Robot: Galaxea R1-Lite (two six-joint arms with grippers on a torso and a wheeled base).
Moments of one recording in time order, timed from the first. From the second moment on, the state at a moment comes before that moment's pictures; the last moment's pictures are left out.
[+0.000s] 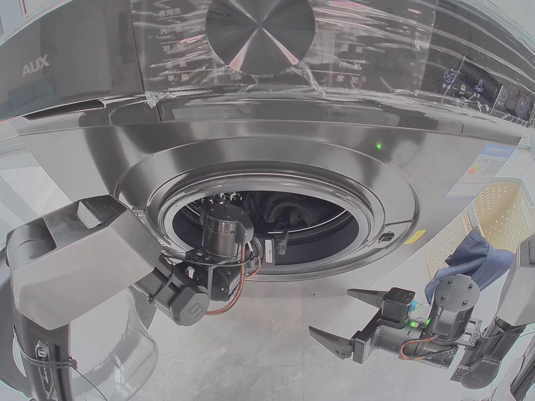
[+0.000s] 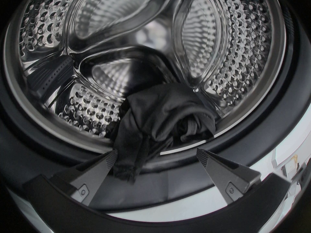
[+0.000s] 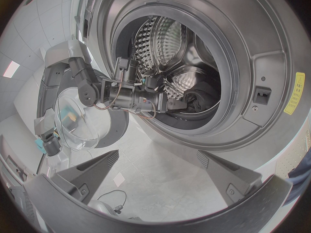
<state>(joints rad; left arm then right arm) -0.63 2.23 -1.04 -0.92 0.28 -0.20 0.77 1.94 -0.16 -1.54 0.02 0.06</state>
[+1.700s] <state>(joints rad) -0.61 2.37 -1.28 -1.11 0.30 -0.20 0.77 1.94 -0.16 -1.54 0.02 0.06</state>
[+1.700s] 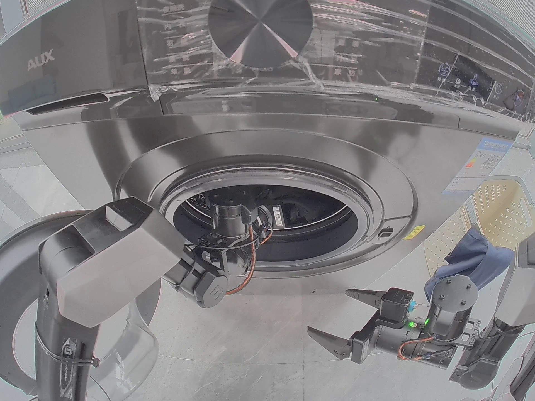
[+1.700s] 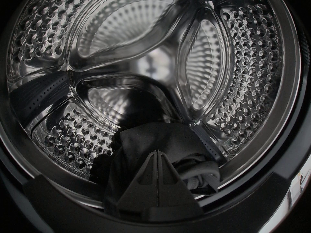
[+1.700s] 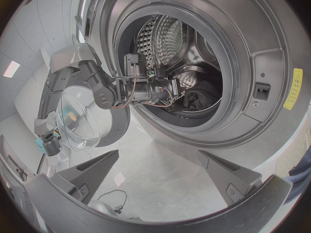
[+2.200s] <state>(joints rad) -0.59 2.32 -1.24 -0.99 0.31 -0.20 0.77 1.94 -0.16 -1.54 0.02 0.06</state>
